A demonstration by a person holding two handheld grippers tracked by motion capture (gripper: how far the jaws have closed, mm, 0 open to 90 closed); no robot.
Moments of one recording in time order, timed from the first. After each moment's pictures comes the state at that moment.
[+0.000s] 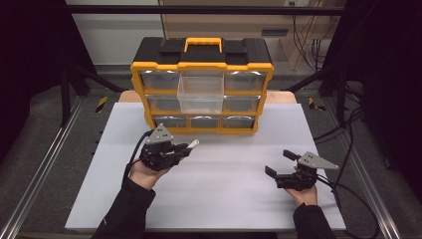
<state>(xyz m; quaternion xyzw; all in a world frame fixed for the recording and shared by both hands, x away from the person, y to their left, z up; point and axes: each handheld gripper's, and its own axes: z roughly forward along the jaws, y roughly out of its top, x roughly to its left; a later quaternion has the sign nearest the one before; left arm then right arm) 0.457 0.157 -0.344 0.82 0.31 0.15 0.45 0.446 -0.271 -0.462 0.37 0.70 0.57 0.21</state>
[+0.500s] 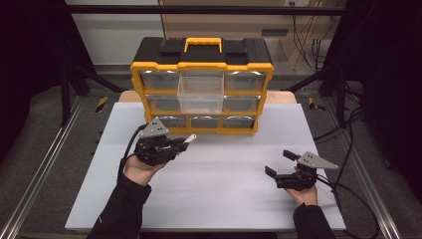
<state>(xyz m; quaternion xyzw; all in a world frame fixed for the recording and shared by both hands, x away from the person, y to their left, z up) 0.459 0.163 -0.324 0.82 0.30 0.15 0.46 0.446 -0.271 -0.462 0.37 0.71 0.56 0.21</state>
